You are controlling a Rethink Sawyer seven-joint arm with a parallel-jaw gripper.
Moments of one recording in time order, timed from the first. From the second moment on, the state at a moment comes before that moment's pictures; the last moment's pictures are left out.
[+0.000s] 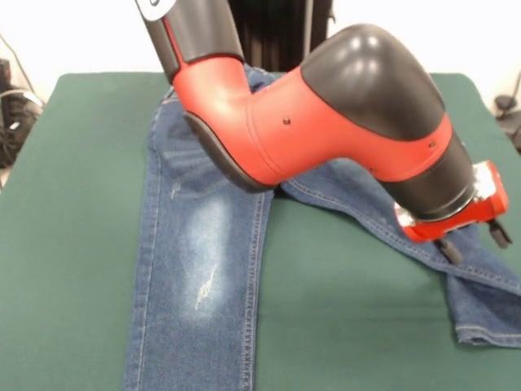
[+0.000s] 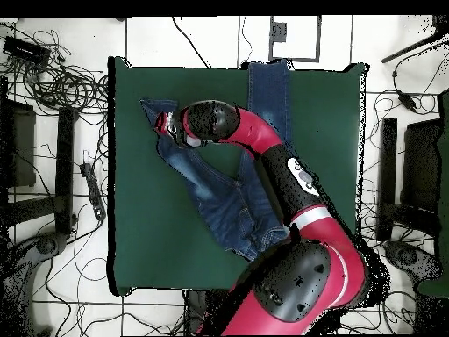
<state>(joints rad) -0.48 -0.12 0.77 1.19 -0.20 0.81 1.74</state>
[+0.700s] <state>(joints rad) -0.48 -0.20 0.71 1.19 -0.20 0.67 1.74</state>
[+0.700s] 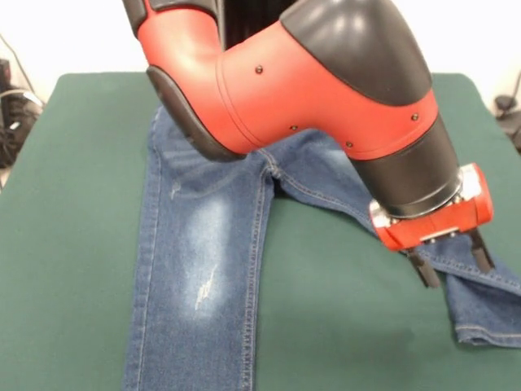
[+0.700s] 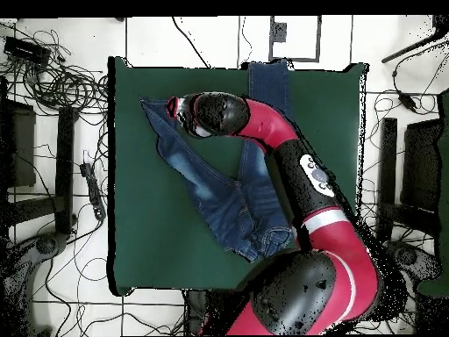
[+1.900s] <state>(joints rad) -0.48 -0.15 0.71 1.19 -0.11 0.66 1.74</state>
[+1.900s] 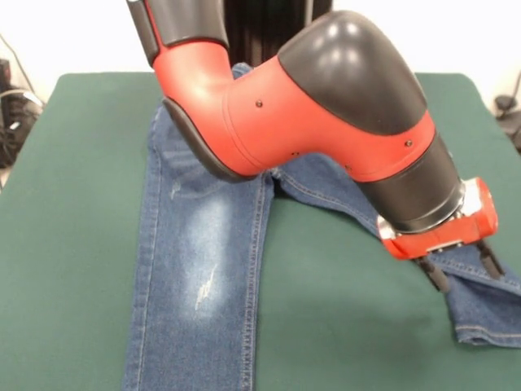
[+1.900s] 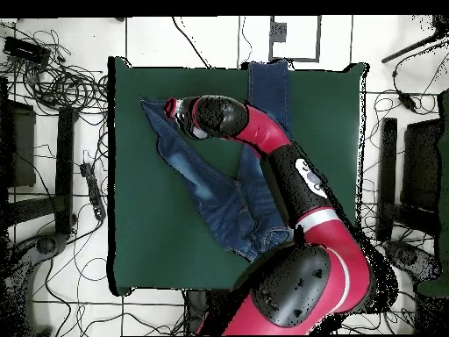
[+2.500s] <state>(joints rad) -0.47 -0.14 0.71 1.19 -0.06 0.69 1.74</state>
